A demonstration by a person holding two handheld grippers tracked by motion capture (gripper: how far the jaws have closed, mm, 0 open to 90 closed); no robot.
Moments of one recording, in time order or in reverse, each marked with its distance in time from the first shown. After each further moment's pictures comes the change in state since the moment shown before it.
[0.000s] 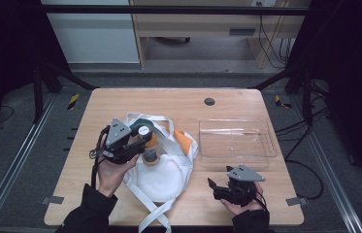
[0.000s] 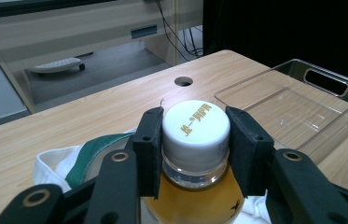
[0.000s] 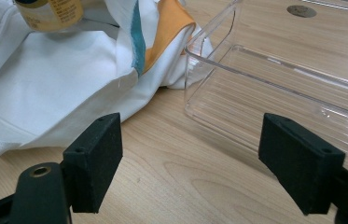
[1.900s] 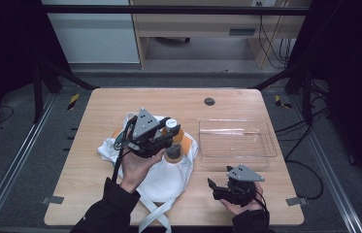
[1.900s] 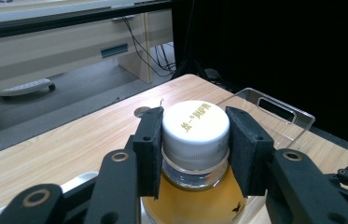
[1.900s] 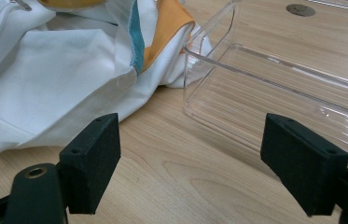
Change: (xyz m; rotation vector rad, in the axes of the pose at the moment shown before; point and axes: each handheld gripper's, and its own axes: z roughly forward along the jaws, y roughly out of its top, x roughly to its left) left arm -0.051 0.048 0.023 -0.047 -0.099 0.026; right arm 0.000 0.000 0.001 0.002 -0.004 -0.003
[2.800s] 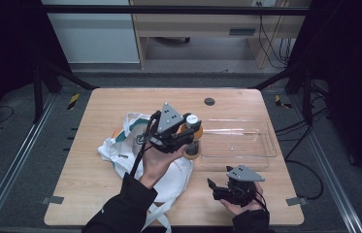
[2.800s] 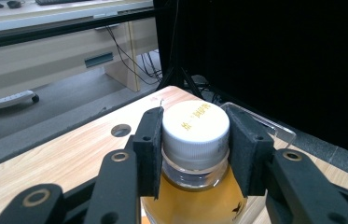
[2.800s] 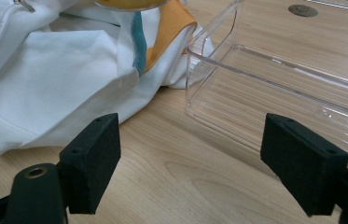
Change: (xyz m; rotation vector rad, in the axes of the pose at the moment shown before) left arm -0.030 0.022 0.034 -0.020 -0.046 0.024; right arm 0.000 0.000 -0.001 -0.001 0.007 -0.001
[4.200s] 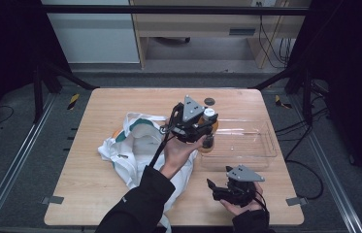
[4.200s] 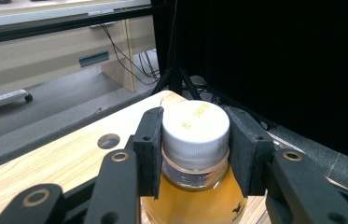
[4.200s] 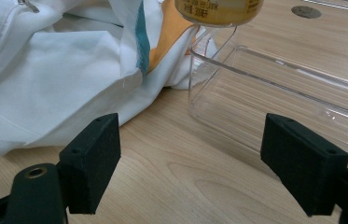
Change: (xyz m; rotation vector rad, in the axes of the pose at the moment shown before) left arm -0.010 0.007 0.055 0.008 0.001 -0.014; right arm 0.001 0.000 0.000 -0.004 0.010 -0.003
